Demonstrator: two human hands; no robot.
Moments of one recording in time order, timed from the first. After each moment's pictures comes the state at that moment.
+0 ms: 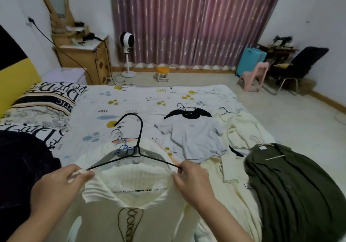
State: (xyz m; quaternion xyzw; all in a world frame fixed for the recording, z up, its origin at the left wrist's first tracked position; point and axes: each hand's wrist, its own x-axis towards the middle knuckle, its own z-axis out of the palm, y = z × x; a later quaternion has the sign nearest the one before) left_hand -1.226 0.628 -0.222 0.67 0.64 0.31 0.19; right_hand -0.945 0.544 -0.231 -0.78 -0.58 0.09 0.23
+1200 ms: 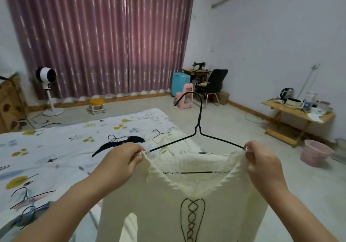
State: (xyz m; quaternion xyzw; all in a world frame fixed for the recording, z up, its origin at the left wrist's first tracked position) left_hand -0.892 0.548 -0.089 0.93 0.20 0.26 0.18; right_hand -0.666 0.307 -0.088 -0.85 -0.34 -0.25 0.32
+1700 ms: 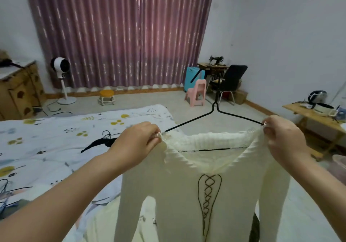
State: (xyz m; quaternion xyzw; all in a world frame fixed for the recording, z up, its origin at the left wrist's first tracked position) left_hand -0.677 0.528 -0.062 0.93 0.19 0.30 0.09; right_hand -0.416 0.310 -0.037 -0.82 -0.43 -0.28 0.26
